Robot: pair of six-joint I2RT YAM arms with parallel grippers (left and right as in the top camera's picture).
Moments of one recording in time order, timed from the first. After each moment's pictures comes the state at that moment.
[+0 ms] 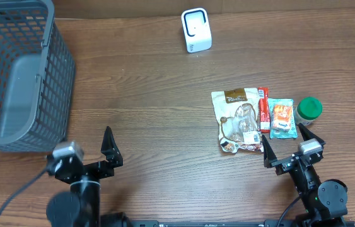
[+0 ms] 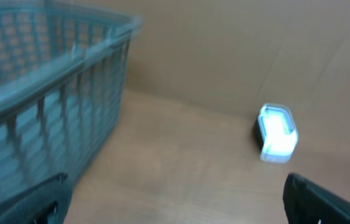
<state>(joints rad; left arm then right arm) 0.12 0.17 0.57 -0.47 -0.03 -0.20 0.21 0.01 0.02 -0.03 -0.10 -0.04</state>
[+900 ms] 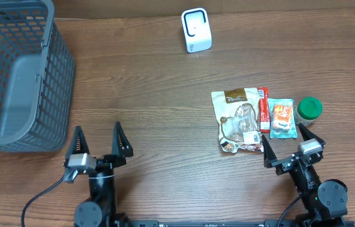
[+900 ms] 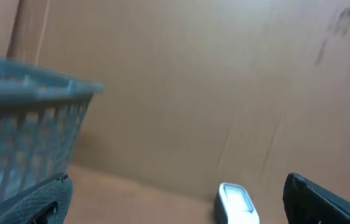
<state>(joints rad) 0.05 0.01 0.02 0.31 -0.04 -0.30 0.21 0.01 0.02 -0.03 -0.10 -0.04</state>
